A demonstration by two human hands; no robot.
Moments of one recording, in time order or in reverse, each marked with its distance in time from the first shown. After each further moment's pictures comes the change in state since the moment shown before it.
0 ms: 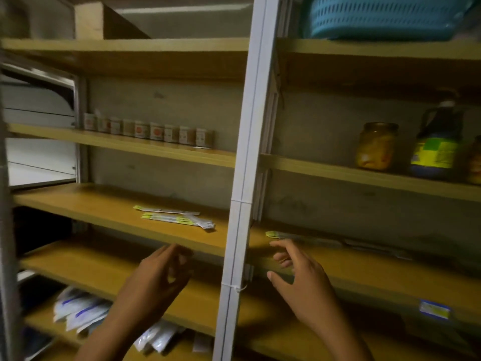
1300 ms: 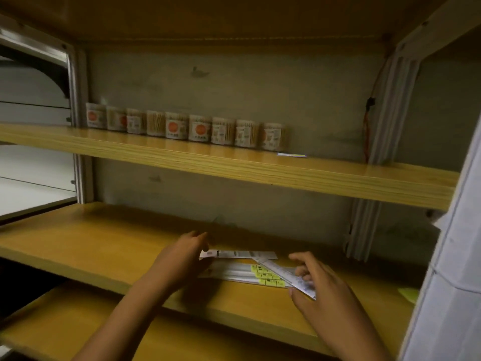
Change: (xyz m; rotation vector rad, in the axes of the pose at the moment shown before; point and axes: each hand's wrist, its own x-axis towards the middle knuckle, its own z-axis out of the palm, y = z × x) left_hand 0.285 -0.318 -0.018 0.334 -0.255 0.057; right_hand 0.242 -0.078 0.246 -0.179 -0.074 0.080
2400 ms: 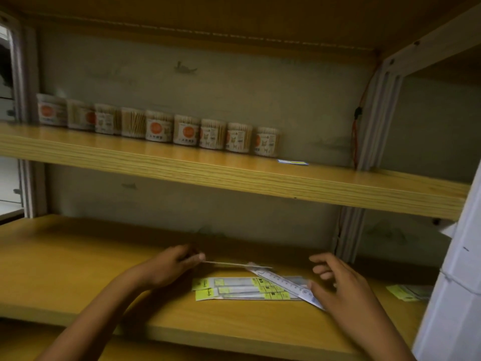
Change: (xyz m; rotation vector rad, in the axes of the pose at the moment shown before) left_hand 0.051 -0.071 0.010 -0.552 -0.345 0.101; right_hand 0.024 0.012 0.007 -0.052 0.169 0.152
